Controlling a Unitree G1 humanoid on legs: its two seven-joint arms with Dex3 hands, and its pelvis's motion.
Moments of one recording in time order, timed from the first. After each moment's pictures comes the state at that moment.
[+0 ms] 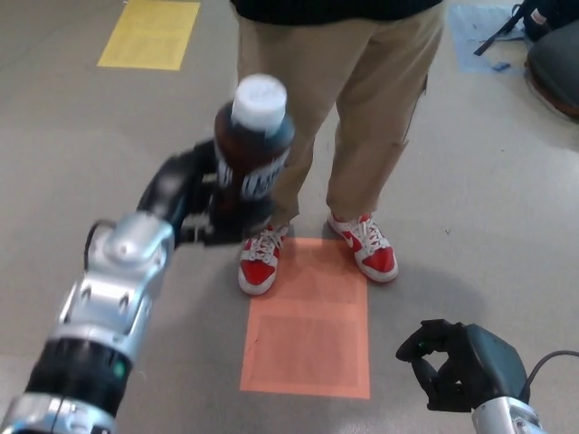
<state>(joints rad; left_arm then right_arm) -0.64 0.21 -0.08 0.53 -0.05 0.22 -0.16 -0.48 -0.17 0.34 1.32 -0.54 -0.42 -0.58</state>
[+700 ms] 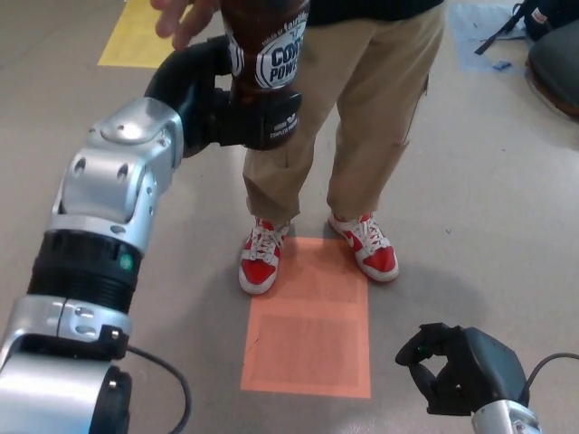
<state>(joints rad) -0.91 0.20 0.03 0.52 -0.13 0.56 -0.22 -0.47 -0.17 0.35 1.32 -0.54 -0.42 -0.58</state>
